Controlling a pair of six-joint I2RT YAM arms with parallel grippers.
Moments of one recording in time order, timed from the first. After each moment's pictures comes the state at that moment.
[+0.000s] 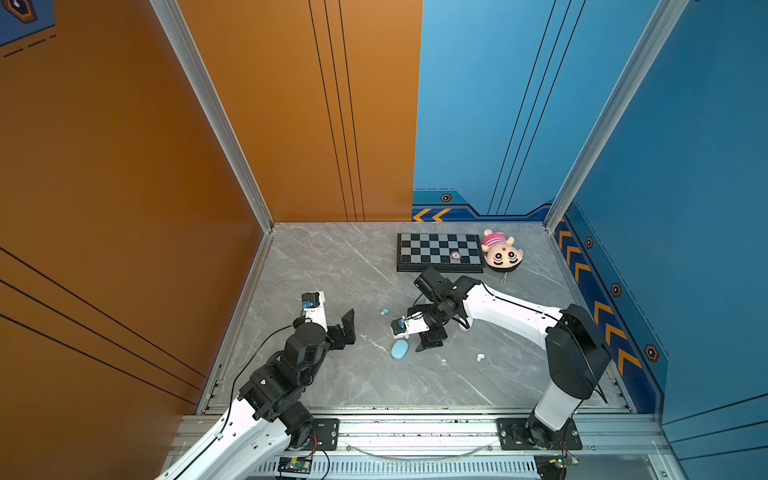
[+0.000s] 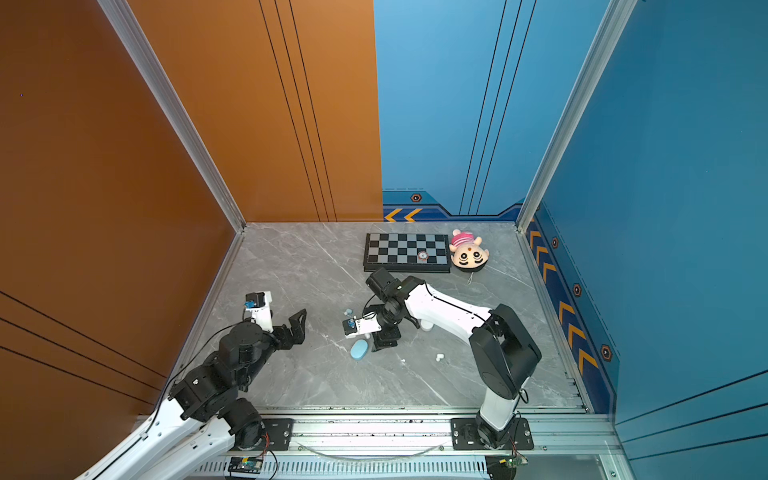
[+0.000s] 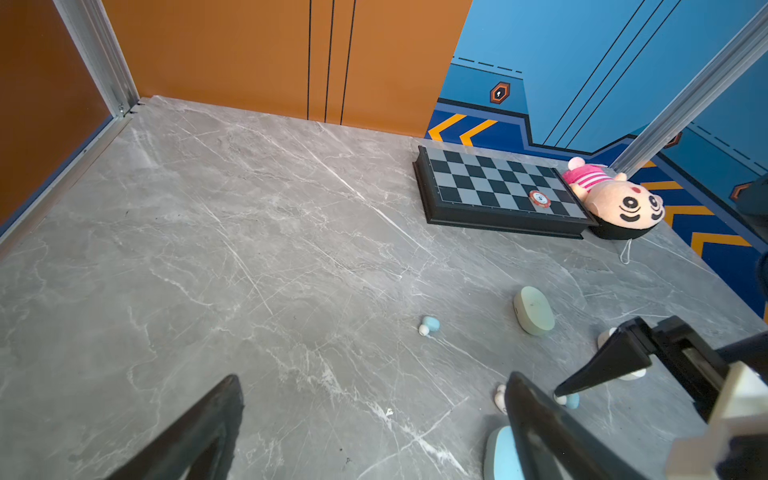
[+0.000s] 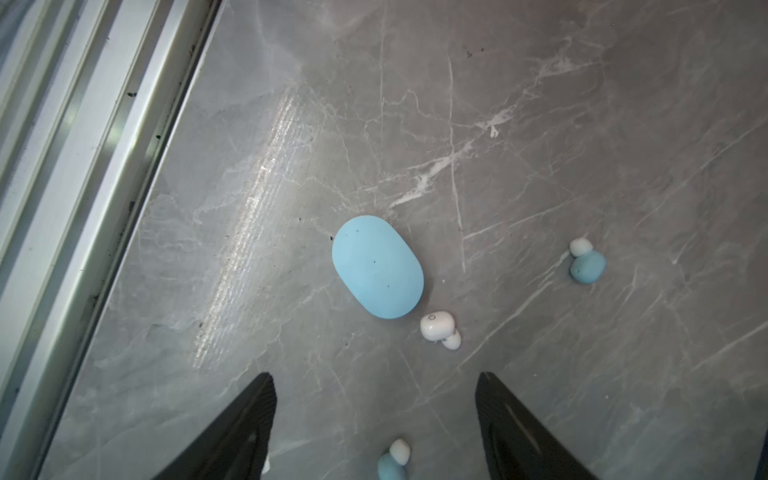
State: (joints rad) left arm -0.66 0.53 0.53 -0.44 -0.45 -0.45; right arm 0.78 1.76 1.28 -0.77 -0.41 -1.14
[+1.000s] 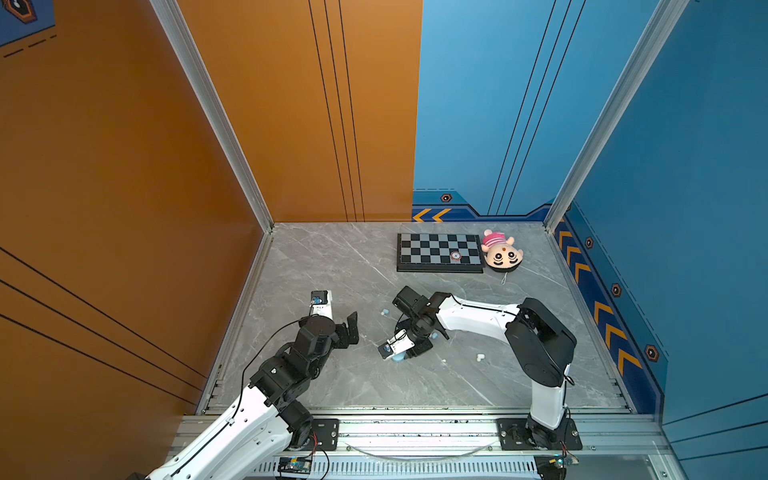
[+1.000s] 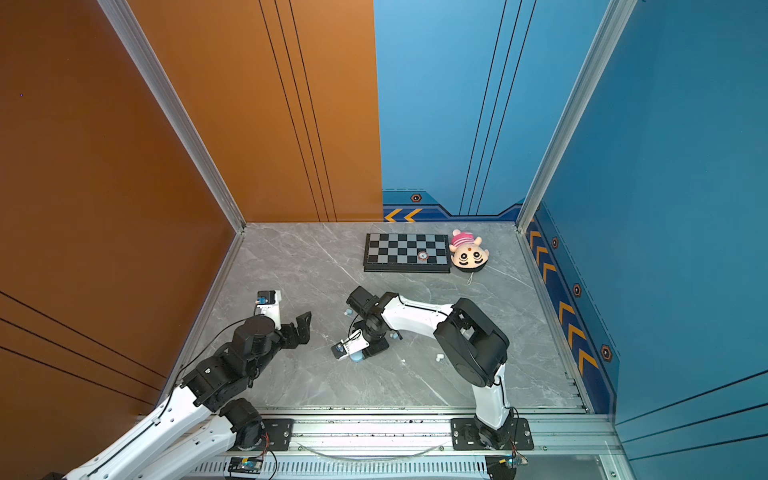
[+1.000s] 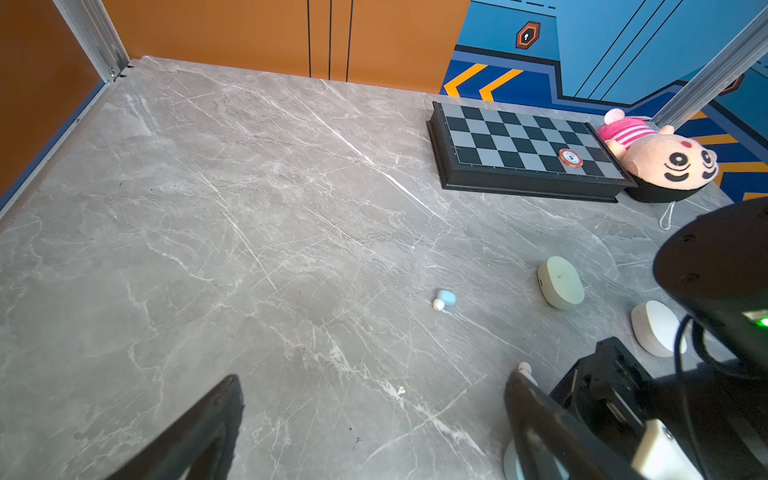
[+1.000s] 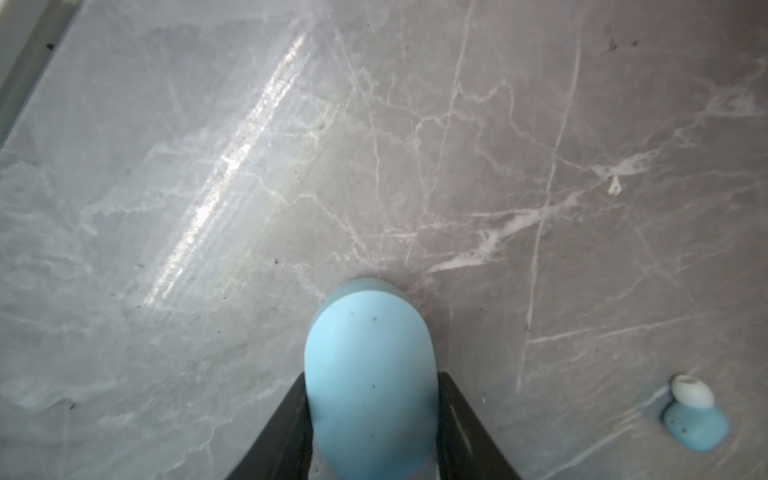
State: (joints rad) left arm -0.64 0.62 0.54 -0.45 -0.42 -0.45; right arm 0.89 1.91 1.26 -0.66 -0.31 -1.22
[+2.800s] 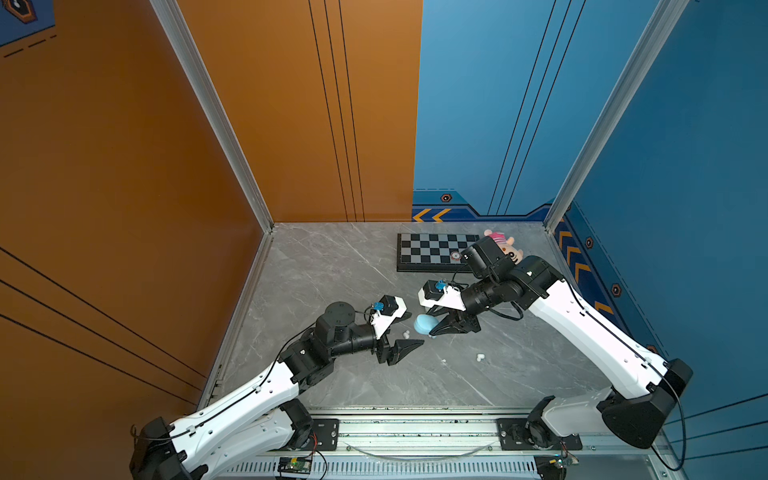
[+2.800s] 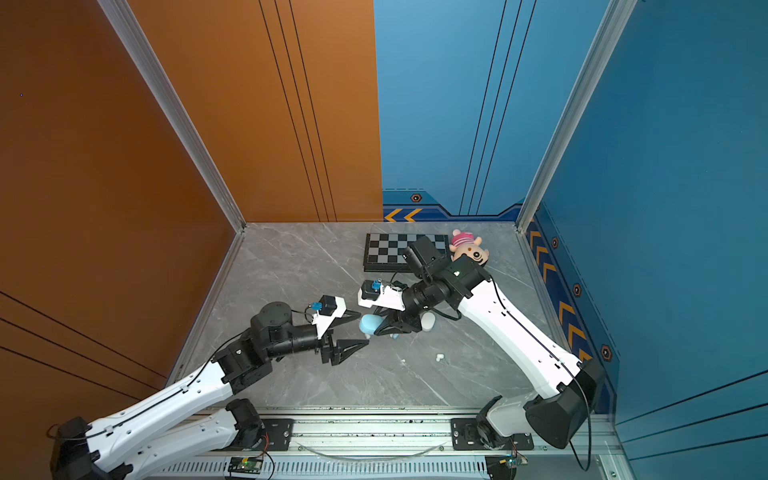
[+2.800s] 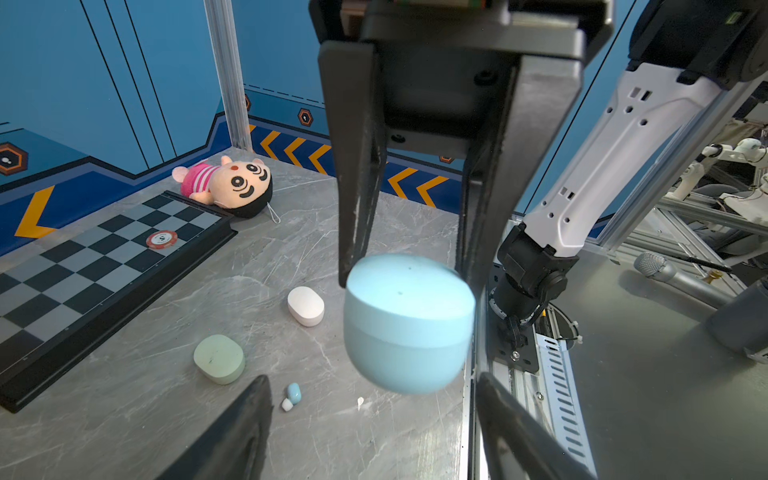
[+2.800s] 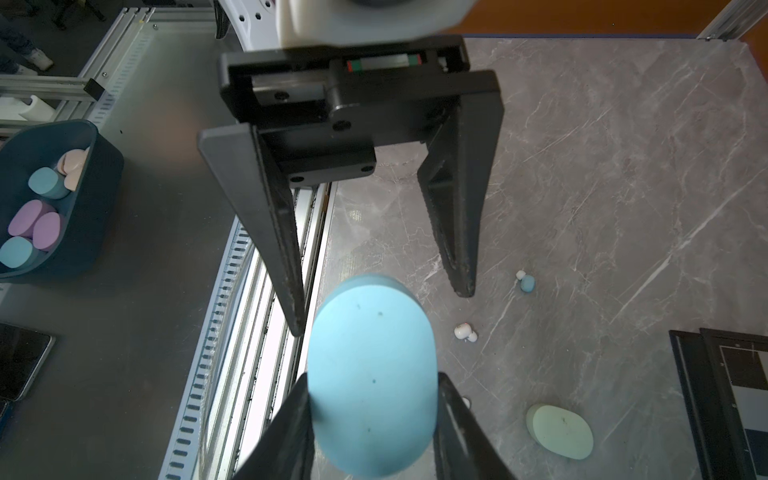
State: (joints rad) left arm -0.80 0.88 0.62 0.04 0.47 -0.04; right arm 0.67 1.39 1.51 -1.17 -0.72 -0.80
